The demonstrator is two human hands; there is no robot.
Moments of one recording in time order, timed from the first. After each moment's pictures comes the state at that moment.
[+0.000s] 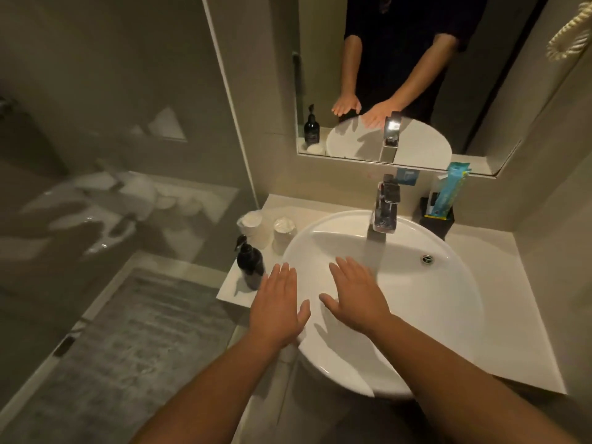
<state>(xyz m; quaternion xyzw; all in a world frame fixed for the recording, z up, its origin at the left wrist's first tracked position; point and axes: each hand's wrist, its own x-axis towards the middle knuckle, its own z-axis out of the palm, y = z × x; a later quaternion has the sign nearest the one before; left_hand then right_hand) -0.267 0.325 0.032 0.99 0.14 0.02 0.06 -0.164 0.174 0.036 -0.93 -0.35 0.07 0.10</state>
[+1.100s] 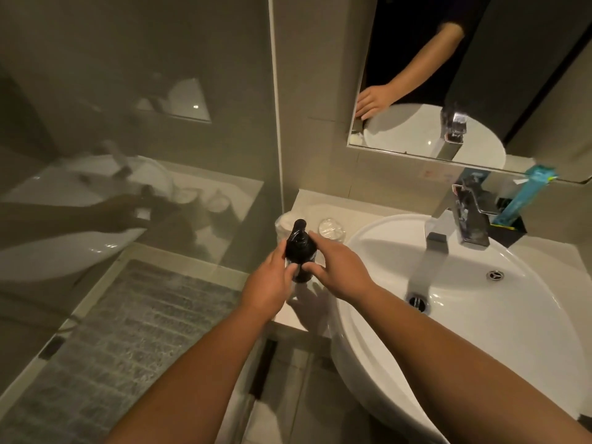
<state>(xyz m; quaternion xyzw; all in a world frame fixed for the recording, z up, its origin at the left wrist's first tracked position) -0.238 0.484 0.022 0.93 0.20 0.07 0.31 -0.146 0.353 0.042 -0.87 -0.39 0.07 0.30</state>
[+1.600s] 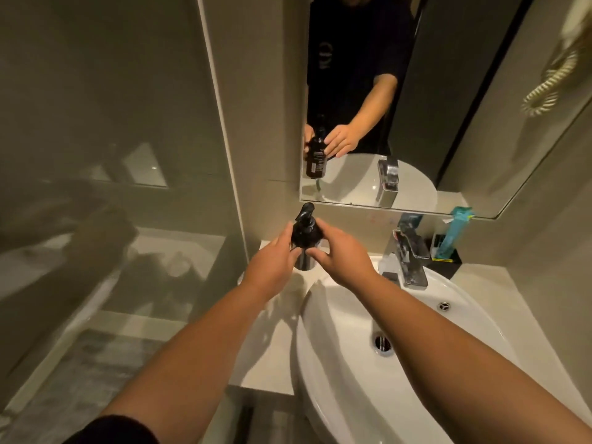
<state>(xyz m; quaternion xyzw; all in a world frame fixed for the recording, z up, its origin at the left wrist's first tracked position) -0.119 0.468 0.116 0.95 0.07 0.10 0.30 -0.055 0.318 0.127 -0.90 -0.30 -0.03 0.30</state>
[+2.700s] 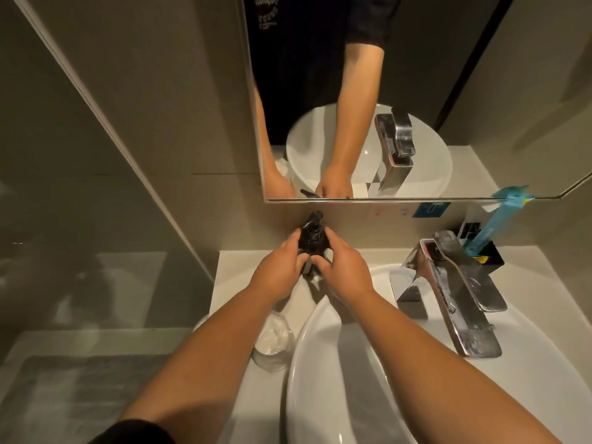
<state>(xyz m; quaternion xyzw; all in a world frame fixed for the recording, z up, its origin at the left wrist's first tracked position) 0.064 0.475 -0.016 0.95 0.02 -0.06 0.30 0.082 0.331 -0.014 -0.93 -0.10 0.04 0.35</state>
